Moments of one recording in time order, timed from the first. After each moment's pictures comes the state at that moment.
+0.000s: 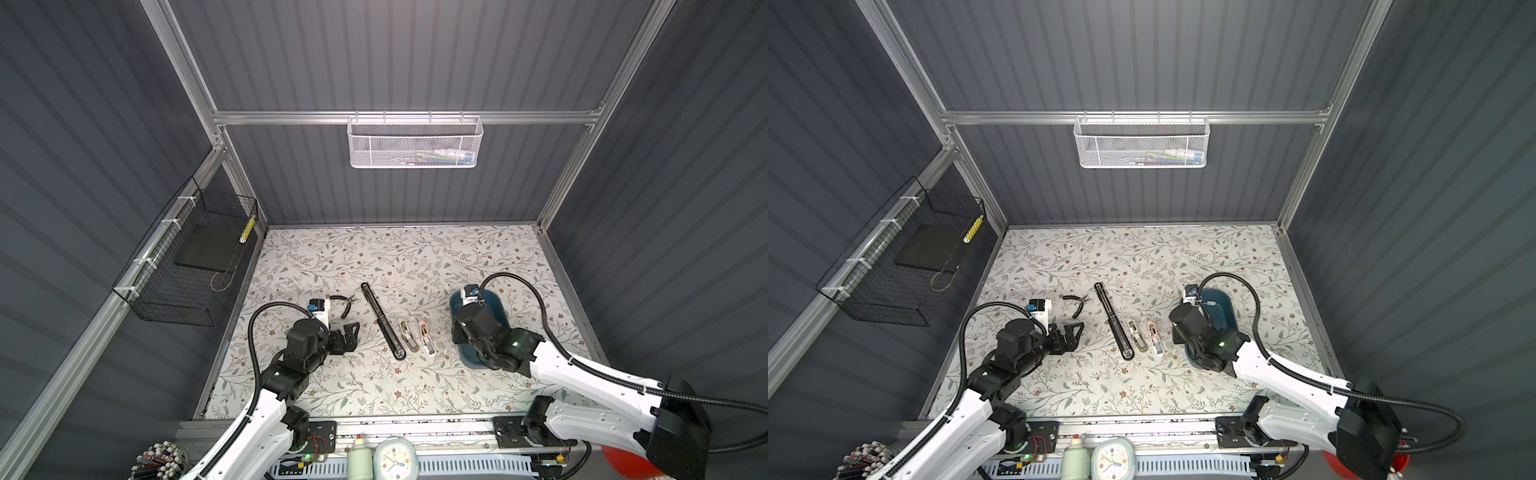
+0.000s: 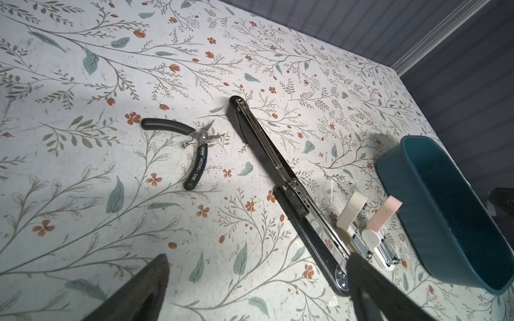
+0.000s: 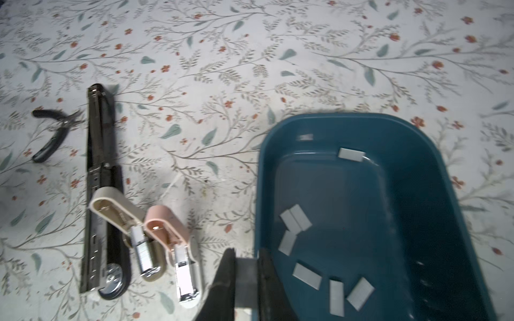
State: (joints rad) left arm -0.42 0.67 0.34 -0.21 0.07 -0.41; right arm 0.79 1.07 0.66 -0.40 0.45 0.58
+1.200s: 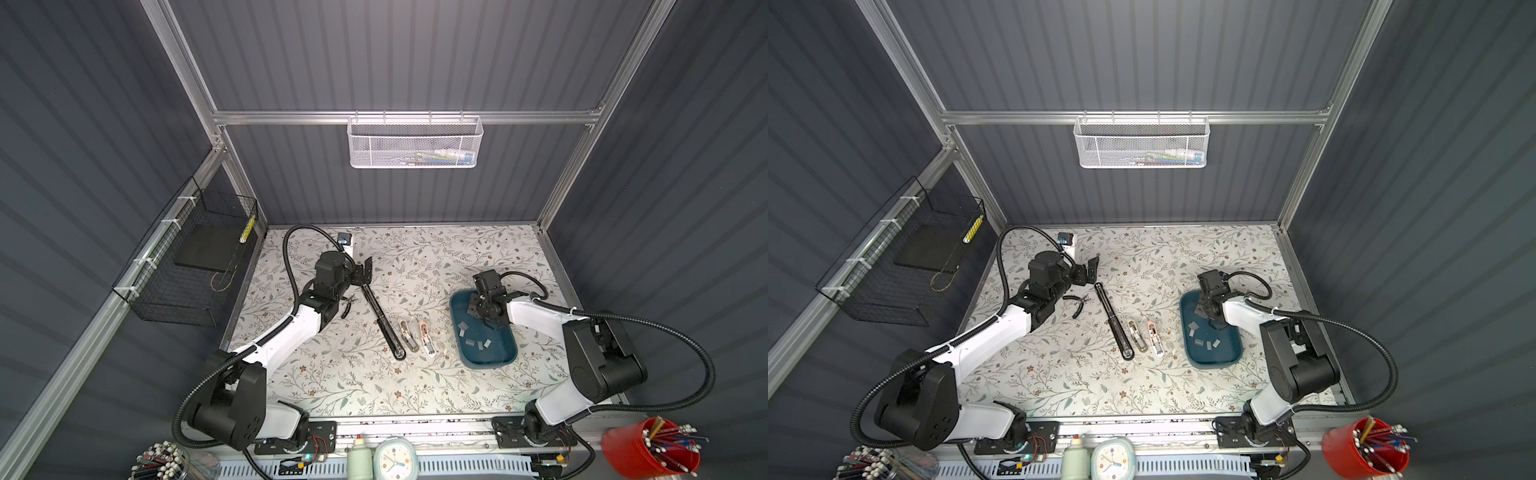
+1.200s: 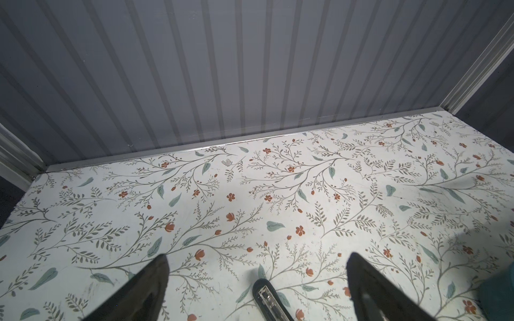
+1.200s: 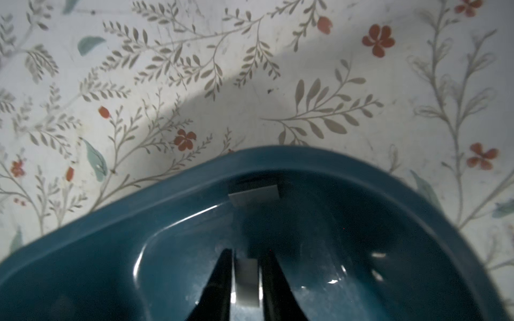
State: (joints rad) left arm -0.42 1.39 0.88 0.18 -0.12 -0.05; right arm 0.32 1.60 0.81 -0.31 0.18 0.62
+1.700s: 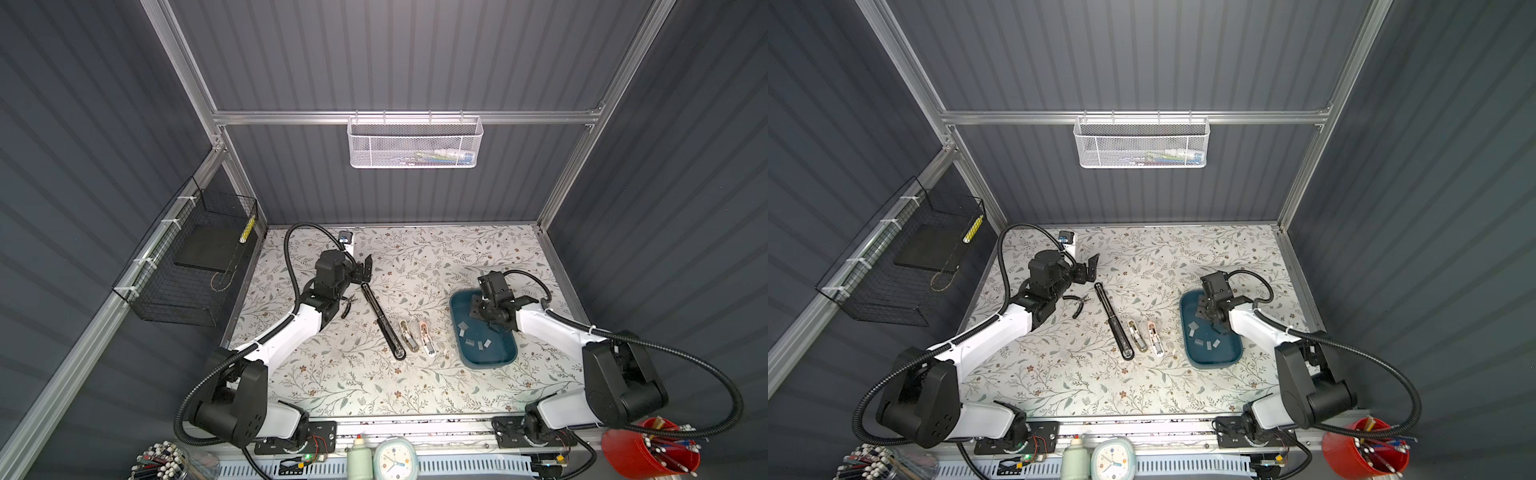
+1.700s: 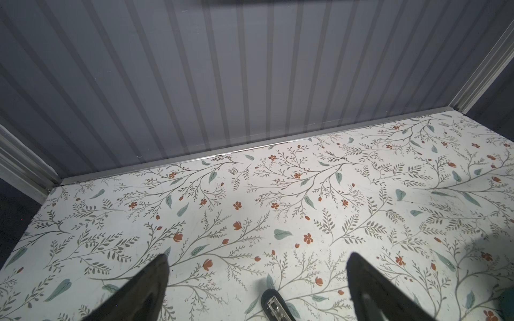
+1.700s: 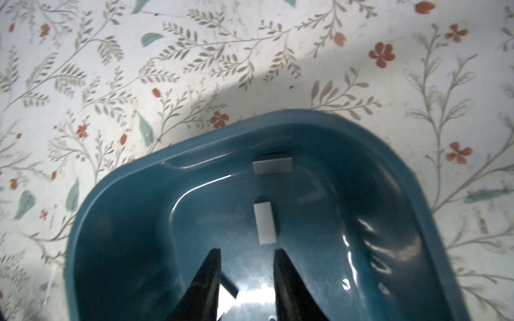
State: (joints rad) left arm -0.42 1.40 0.88 0.21 -0.14 -0.01; right arm 0.36 1.42 0.76 -0.34 0.12 0.54
